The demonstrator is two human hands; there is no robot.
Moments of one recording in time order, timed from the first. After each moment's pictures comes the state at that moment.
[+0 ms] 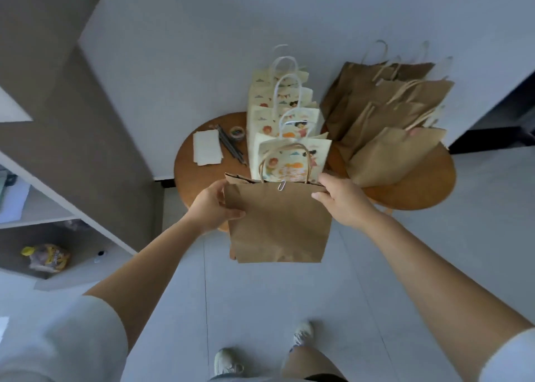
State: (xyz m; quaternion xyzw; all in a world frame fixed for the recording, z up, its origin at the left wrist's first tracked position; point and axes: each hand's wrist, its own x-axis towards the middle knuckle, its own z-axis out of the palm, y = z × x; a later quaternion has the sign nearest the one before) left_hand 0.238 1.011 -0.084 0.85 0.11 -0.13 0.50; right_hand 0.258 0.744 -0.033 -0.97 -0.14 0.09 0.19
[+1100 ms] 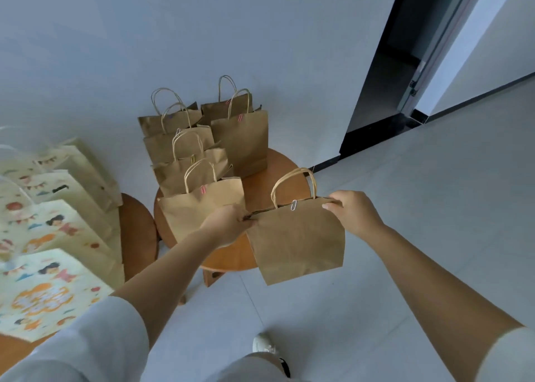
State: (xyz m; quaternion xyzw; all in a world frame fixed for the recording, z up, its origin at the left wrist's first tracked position) left_hand 0.457 0.436 -0.076 0.95 -0.18 -0.19 0.18; right_hand 0.391 0.173 -0.061 -0.96 0.07 -0.04 0.26
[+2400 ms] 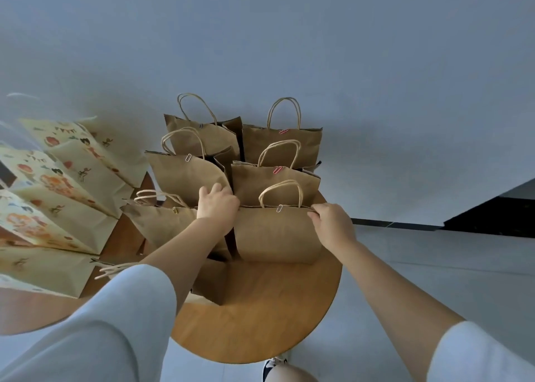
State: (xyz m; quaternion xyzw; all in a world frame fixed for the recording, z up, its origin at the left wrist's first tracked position) left_hand 0.745 0.356 -0.101 0.98 0.10 -0.15 -0.10; right_hand 0.801 0.134 -0.135 -0.96 -0.17 0.09 0.22
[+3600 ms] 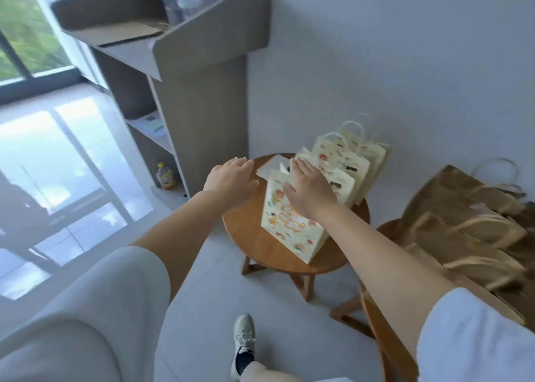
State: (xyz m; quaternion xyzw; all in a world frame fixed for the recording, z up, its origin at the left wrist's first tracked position) left_hand 0.278 0.780 0.007 0.93 0.35 0.03 0.06; right_hand 0.418 0.672 -0.009 -0.82 -0.56 0.05 0.11
